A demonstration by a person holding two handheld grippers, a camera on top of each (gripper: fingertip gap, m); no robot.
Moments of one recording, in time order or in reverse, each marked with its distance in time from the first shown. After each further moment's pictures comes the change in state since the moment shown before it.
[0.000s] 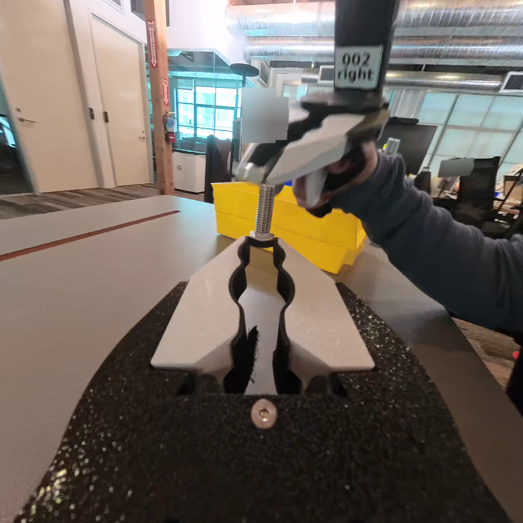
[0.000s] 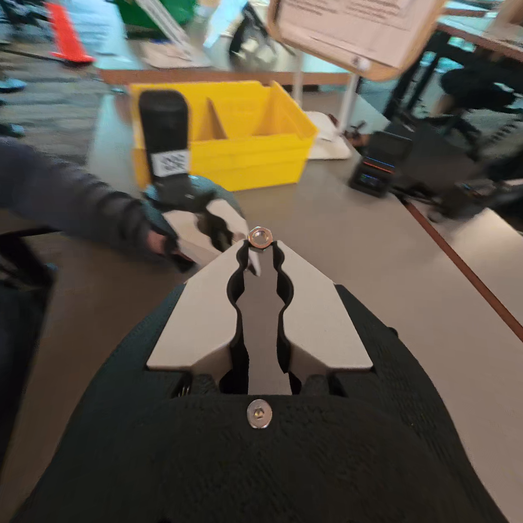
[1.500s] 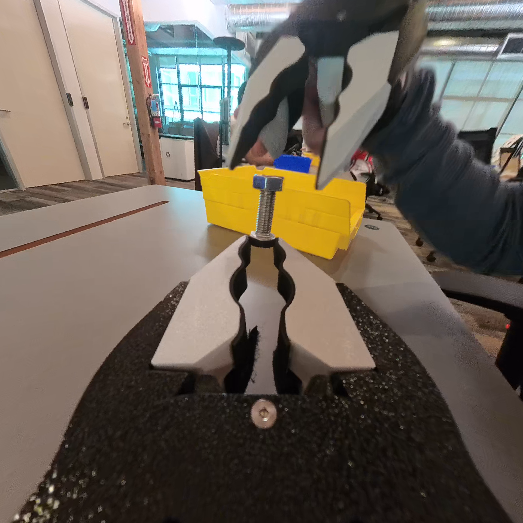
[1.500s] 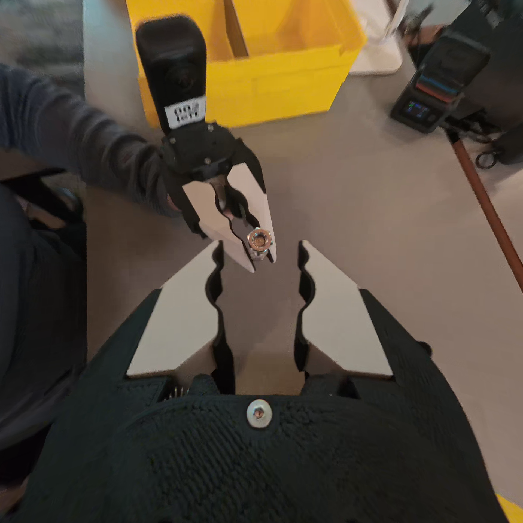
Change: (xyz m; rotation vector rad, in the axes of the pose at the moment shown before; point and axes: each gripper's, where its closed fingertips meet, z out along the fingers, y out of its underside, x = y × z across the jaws) left arm 0.010 0.010 0.006 -0.062 0.038 0.035; right arm -0.023 0.009 -0.011 -0.346 -0.079 0.005
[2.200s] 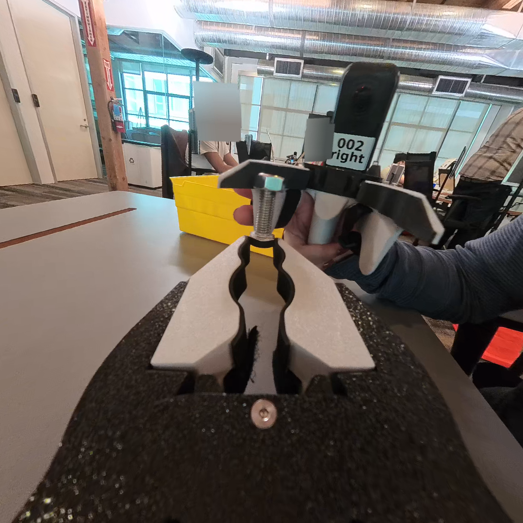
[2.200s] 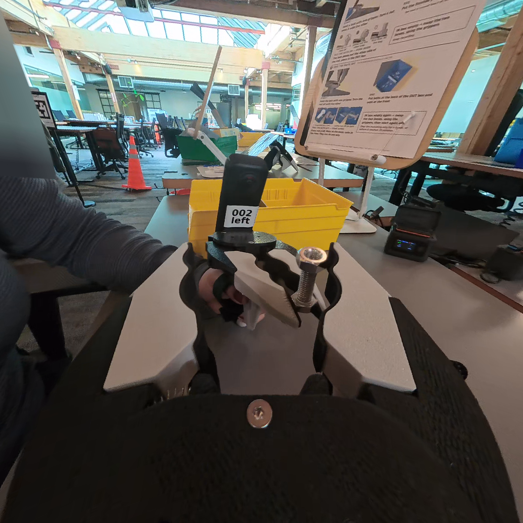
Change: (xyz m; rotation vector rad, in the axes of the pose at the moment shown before) left arm 0.011 -0.005 0.000 0.042 0.119 -0.061; right arm -0.037 -0.022 0.017 0.774 0.017 -0.001
